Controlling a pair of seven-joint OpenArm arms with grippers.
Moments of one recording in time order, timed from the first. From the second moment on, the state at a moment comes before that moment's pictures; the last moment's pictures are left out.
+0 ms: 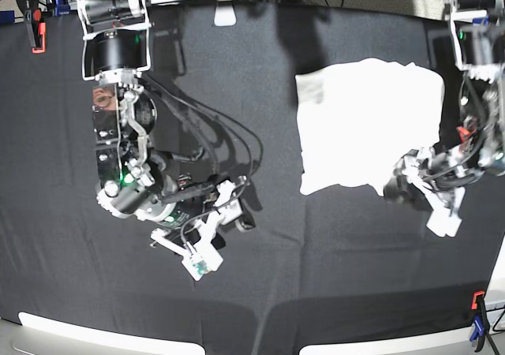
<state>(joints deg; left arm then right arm) -13.2 -19.2 -7.7 70.5 -38.7 -31.5 52.8 15.9 4.6 -5.4 92.8 19.2 31.4 -53.7</state>
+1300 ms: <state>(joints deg) -13.2 -31.4 -7.6 69.4 -28.9 -25.7 46.6 15.9 4.3 -5.4 92.5 19.2 31.4 -53.6</state>
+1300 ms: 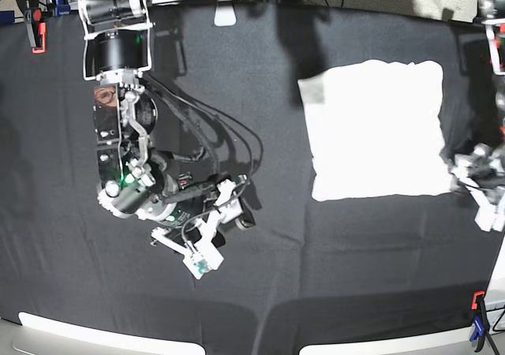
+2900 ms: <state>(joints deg) 20.8 -17.4 -14.0 91.1 -15.8 -26.8 33.9 26.8 -8.5 -25.0 54.3 8.5 37.6 -41.7</state>
